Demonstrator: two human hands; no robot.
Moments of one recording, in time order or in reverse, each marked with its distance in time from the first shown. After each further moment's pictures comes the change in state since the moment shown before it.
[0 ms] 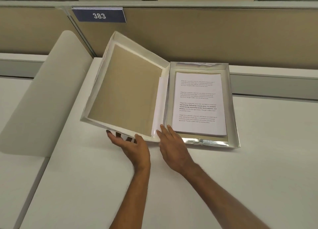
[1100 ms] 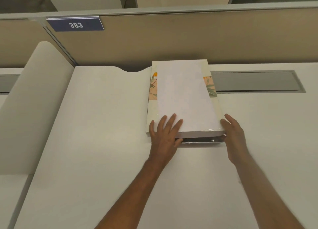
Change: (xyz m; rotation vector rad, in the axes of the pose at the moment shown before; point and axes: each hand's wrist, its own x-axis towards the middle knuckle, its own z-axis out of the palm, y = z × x) left_hand -0.049 -0.017 0.068 1.043 -0.808 1.069; right_hand -0.075 0.132 -0.124 1.098 0.650 0.910
